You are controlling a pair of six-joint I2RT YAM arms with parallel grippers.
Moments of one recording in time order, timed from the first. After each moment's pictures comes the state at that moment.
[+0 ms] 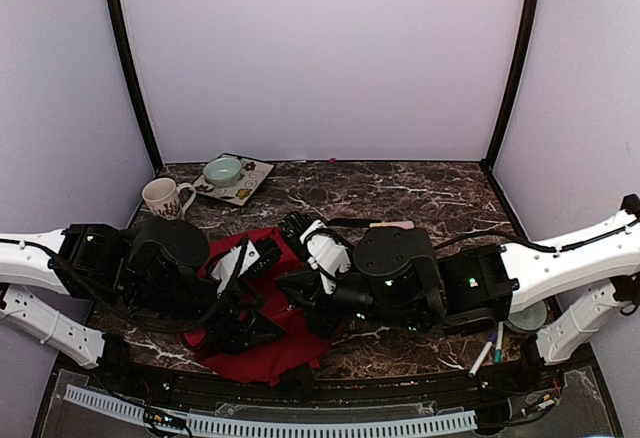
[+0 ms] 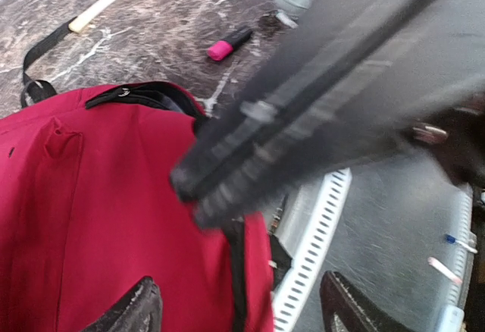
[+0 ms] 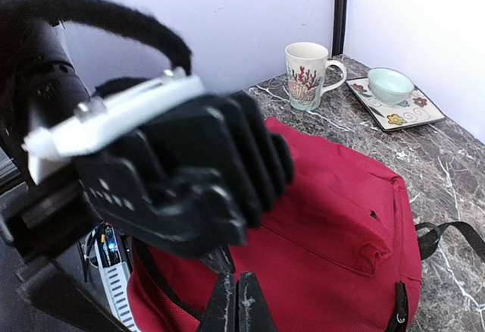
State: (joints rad) left arm -1.41 1.05 1.00 -0.67 -0.08 -0.41; right arm 1.53 1.45 1.15 -0.06 0.39 0.25
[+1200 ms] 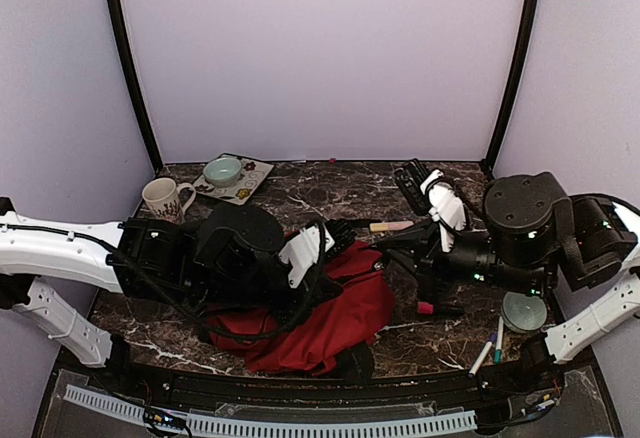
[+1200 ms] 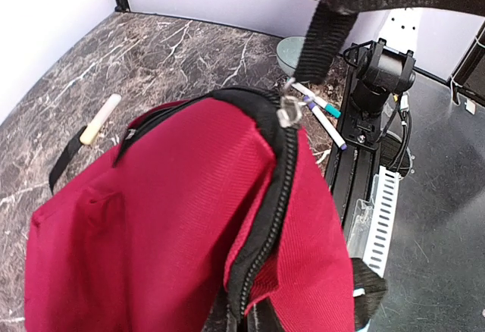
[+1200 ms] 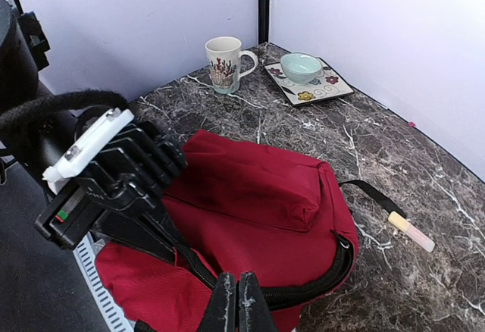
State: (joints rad) left arm -1.41 1.37 1.19 -0.43 -0.23 -0.18; right arm 1.56 1.09 1.22 -0.61 0.58 0.31
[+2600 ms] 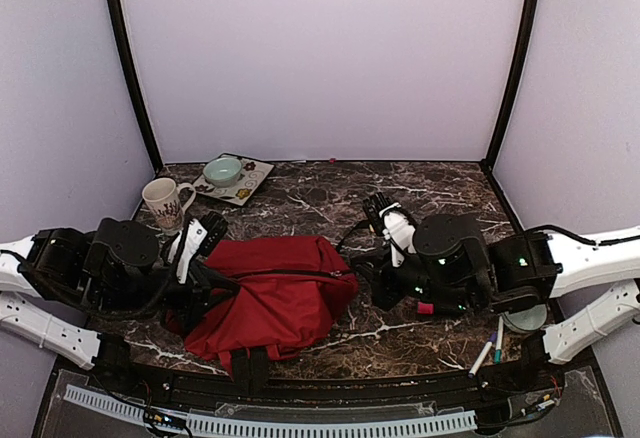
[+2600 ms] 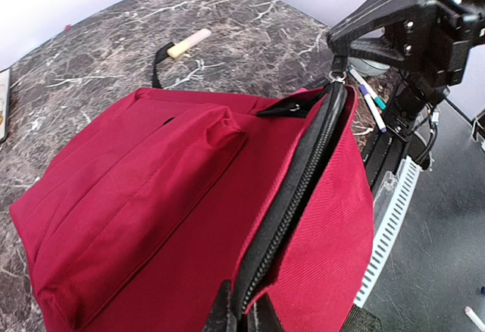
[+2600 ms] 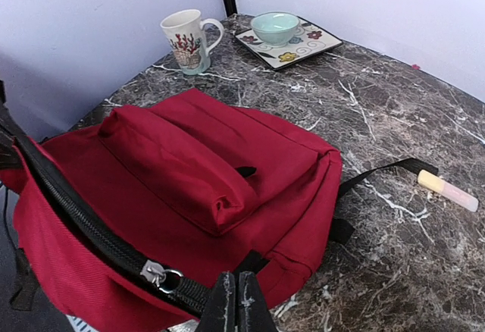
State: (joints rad) left arm -1.41 0.87 0.91 -0.70 -0.37 -0.47; right arm 1.41 1.17 0.94 -0.27 0.51 0.43
